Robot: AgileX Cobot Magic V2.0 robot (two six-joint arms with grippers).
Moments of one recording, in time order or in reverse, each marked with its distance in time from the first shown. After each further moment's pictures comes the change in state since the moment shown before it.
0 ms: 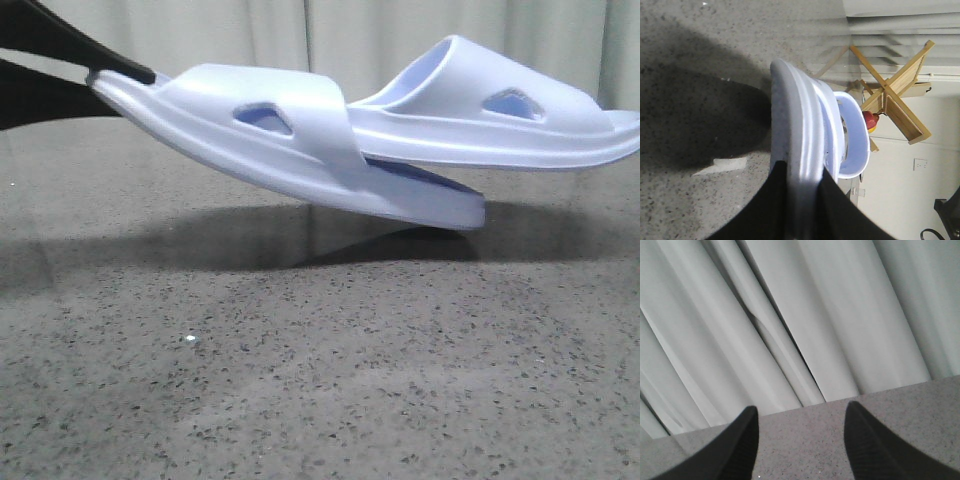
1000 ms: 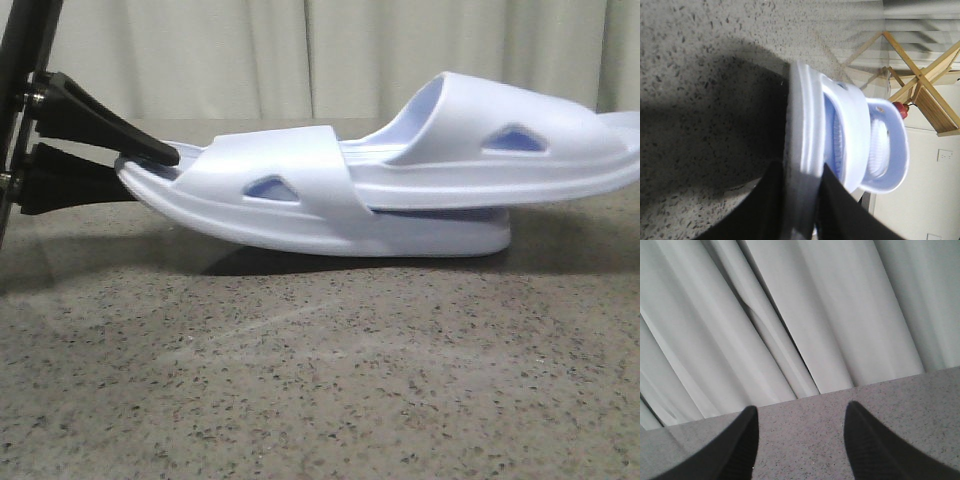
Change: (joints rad) left arm 0.000 0.158 -0.006 -0.009 0.020 0.138; right arm 0.000 0.000 0.000 -0.015 0.029 0.000
